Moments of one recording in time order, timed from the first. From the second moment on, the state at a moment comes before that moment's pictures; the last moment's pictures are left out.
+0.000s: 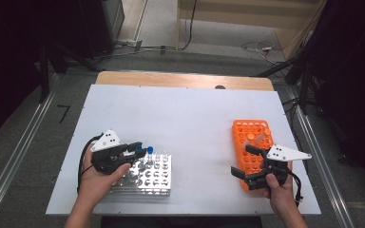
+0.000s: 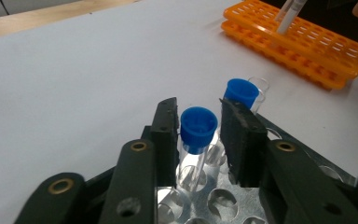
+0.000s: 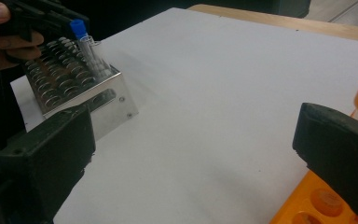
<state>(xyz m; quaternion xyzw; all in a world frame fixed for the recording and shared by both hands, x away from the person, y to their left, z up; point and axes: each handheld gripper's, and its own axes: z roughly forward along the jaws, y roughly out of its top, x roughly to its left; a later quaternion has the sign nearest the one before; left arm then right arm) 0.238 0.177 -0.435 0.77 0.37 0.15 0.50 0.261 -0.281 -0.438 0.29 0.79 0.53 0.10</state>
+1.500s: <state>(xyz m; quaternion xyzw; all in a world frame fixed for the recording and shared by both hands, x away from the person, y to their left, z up) 0.231 0.176 -0.426 0.72 0.36 0.15 0.57 0.324 -0.343 -0.451 0.46 0.75 0.45 0.18</state>
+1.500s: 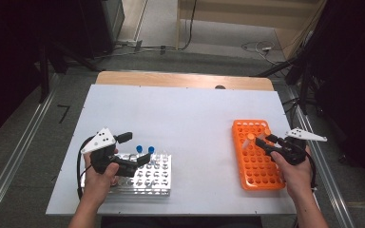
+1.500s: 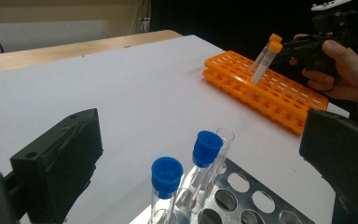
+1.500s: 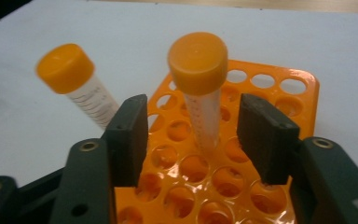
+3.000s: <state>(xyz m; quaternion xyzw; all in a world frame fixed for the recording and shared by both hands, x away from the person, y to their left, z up) 0.224 0.168 -0.414 0.72 0.35 0.17 0.58 0.280 -0.340 -0.424 0.38 0.76 0.49 0.19</state>
